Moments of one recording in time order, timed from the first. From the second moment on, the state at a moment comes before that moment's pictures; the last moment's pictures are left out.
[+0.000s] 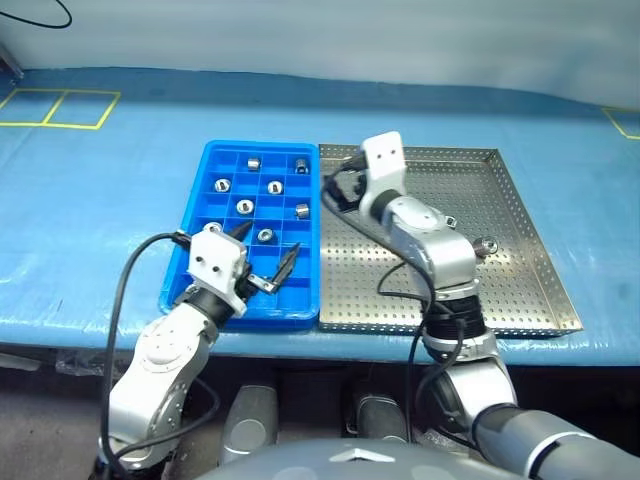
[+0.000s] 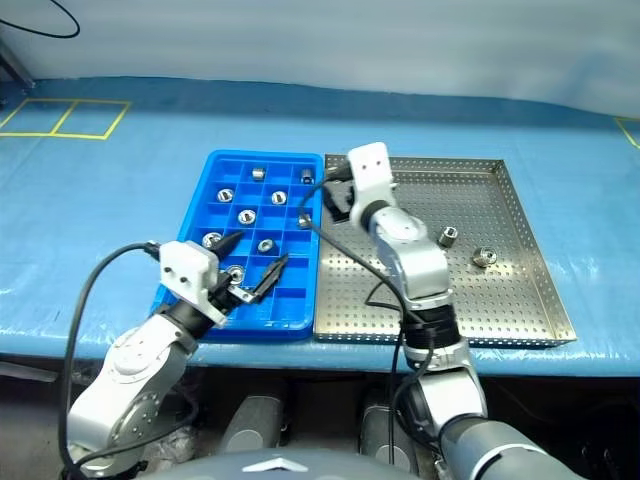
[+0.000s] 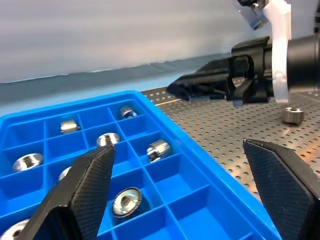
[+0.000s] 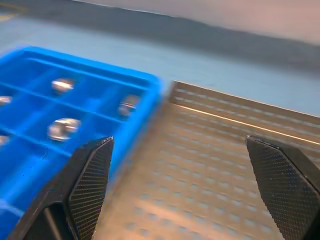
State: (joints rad) left arm 0.11 0.30 -0.14 -0.73 -0.28 0.54 -0.28; right arm -0.58 -0.11 -0.01 -0.04 0.04 0.76 0.13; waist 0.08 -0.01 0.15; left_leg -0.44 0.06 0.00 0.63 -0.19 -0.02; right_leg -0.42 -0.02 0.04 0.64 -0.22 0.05
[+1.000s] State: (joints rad) left arm 0.00 0.28 -0.35 -0.55 -0.20 0.52 -0.37; right arm -0.51 -0.15 -0.18 0.28 0.06 0.62 -0.04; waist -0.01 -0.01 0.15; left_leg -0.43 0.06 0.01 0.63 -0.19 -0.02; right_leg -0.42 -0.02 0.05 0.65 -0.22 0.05
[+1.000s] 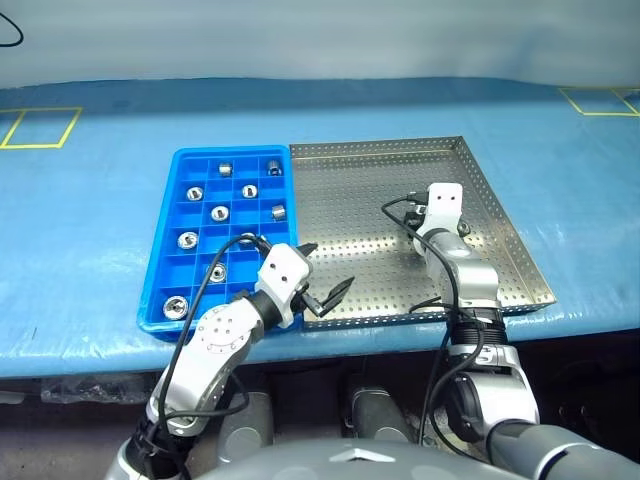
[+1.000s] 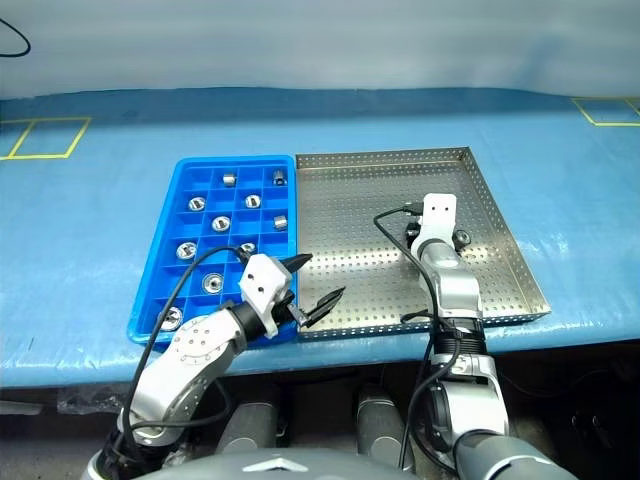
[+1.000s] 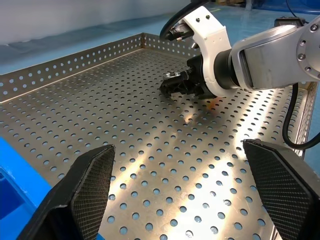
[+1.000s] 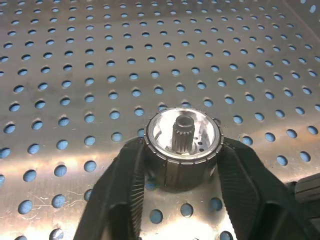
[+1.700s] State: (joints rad) left arm 0.24 0.32 -0.08 -0.73 -0.20 0.48 -0.30; right arm -0.60 -0.07 0.22 -0.10 0.14 0.91 0.24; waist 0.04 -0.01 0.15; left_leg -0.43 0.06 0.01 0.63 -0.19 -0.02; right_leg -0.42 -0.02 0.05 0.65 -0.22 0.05
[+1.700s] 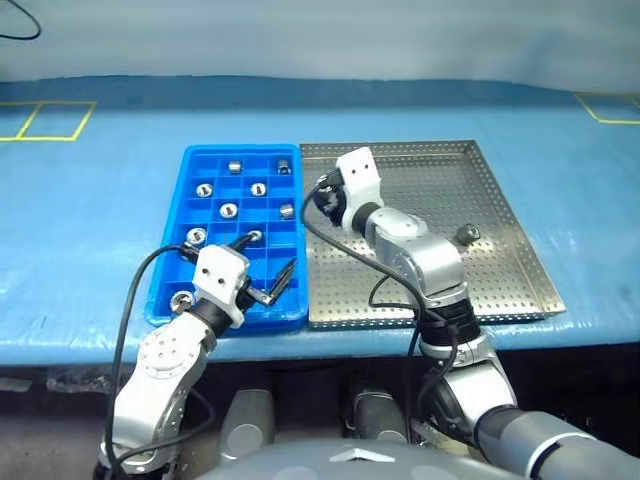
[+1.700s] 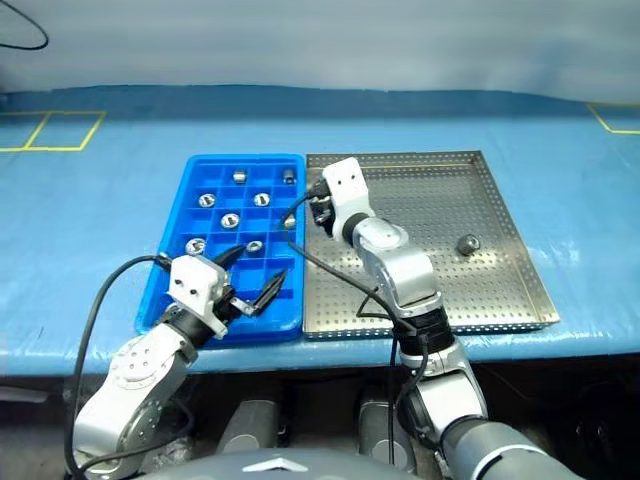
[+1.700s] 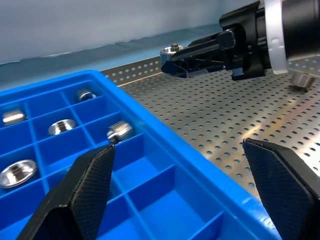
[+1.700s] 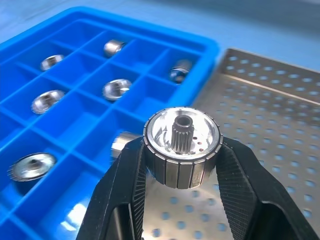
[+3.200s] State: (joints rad) left arm 0.07 0.30 -0.19 -0.63 -0.23 0.49 -0.40; right arm -0.44 -0.07 -0.12 -0.14 -0.03 0.67 -0.20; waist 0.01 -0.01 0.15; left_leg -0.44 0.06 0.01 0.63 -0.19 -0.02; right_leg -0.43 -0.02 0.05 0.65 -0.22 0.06
